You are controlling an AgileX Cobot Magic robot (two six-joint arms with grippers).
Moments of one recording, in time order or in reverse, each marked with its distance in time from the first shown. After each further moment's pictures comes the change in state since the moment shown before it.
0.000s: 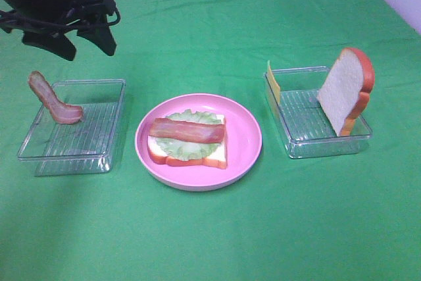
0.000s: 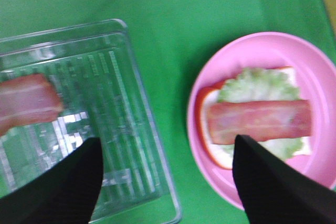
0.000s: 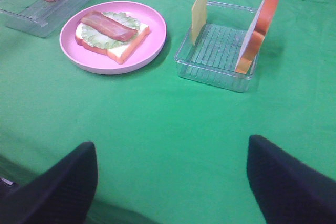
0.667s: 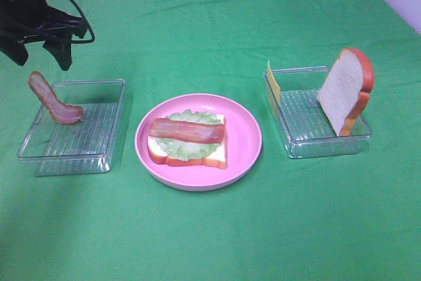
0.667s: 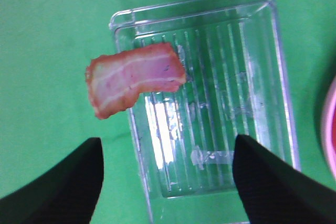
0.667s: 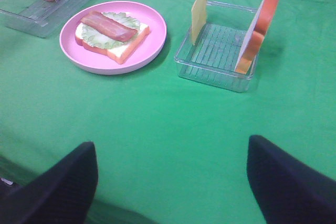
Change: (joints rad) left arm 0.047 0.115 -0.111 0.329 0.171 -0.159; right arm 0.000 0.000 0.000 0.000 0.000 0.000
